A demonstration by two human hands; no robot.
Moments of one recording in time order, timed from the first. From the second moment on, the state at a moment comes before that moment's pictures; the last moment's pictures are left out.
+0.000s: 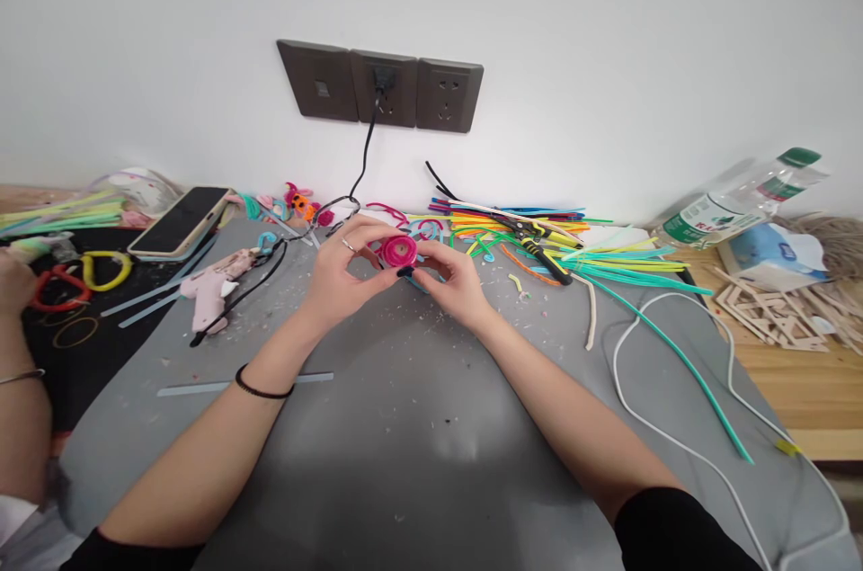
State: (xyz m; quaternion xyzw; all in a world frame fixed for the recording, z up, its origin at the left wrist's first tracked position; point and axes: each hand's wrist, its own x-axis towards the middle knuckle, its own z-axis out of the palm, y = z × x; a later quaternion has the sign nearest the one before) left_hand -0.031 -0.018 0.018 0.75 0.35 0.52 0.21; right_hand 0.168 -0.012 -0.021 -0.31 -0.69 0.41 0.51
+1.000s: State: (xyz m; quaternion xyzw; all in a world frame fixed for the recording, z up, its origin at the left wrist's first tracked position) left_hand -0.032 -0.023 0.018 0.79 0.31 0.52 0.11; right_hand 0.173 -0.014 -0.015 -0.30 -0.75 0.21 0.55
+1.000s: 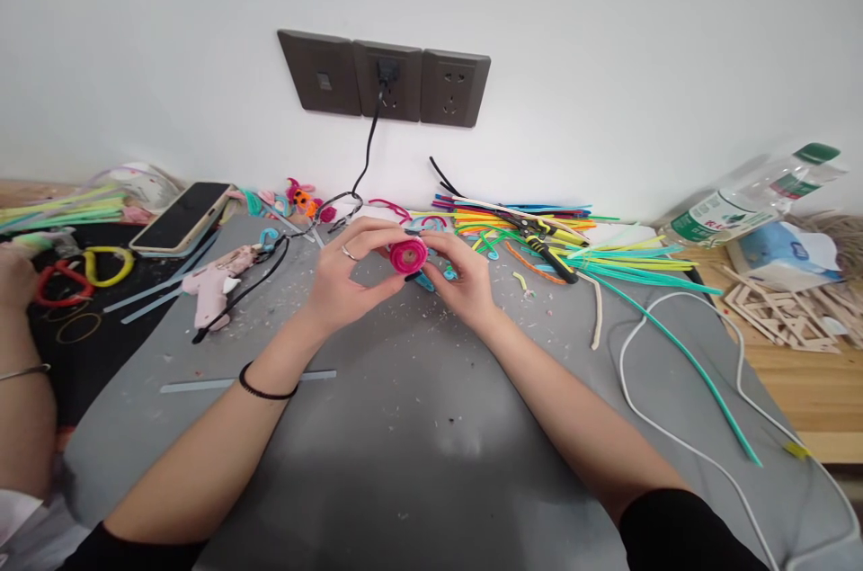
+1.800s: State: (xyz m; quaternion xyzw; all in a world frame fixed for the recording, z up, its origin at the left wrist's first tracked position) left_hand -0.028 -0.026 0.012 0.77 0.34 0.53 0.13; right_hand 0.172 -0.014 -0.018 -0.30 -0.74 0.20 0.57
